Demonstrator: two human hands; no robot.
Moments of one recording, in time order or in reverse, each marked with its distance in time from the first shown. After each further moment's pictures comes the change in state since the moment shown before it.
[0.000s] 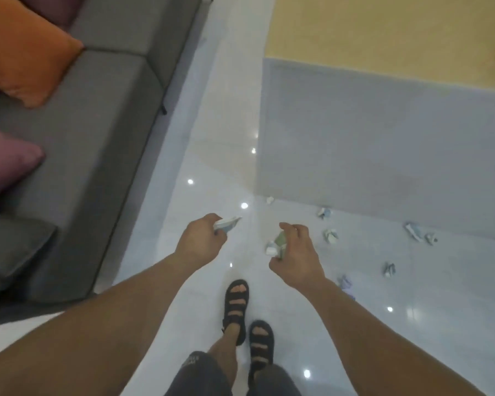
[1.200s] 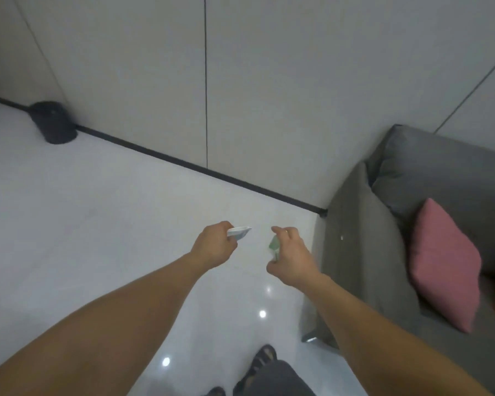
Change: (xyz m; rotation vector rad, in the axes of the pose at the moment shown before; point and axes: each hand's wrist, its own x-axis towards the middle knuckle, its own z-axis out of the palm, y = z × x) left_hand -0.683 -0.494 -0.195 -0.646 1.125 -1.054; right_hand -0.473 -0.587 0.409 -0.697 -0.777 -1.502
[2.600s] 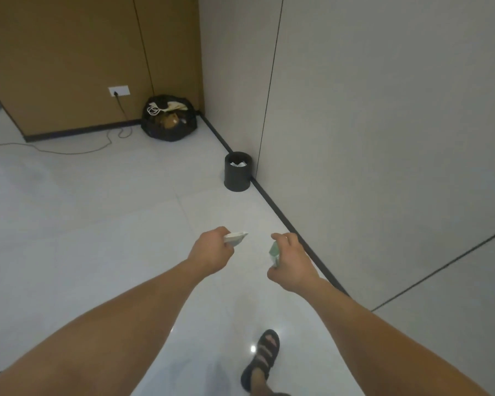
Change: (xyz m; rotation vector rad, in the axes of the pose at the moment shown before) left_hand 0.391 -0.414 -0.505 -0.067 0.528 -0.565; right_hand 0.636 -0.592 0.166 -0.106 -0.308 -0.725
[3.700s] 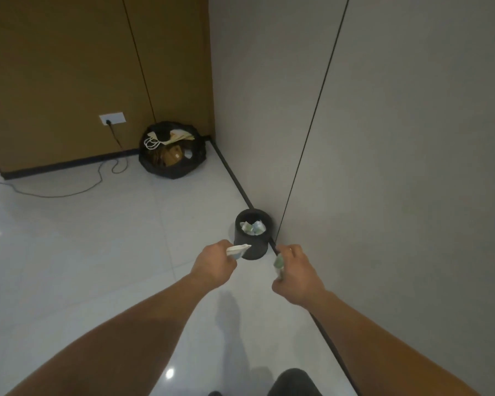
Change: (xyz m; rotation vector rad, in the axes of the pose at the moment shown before) left_hand 0.607 0.010 -0.103 0.031 -0.014 -0.129; right_hand 0.630 0.000 -0.077 -0.022 -0.094 -0.037
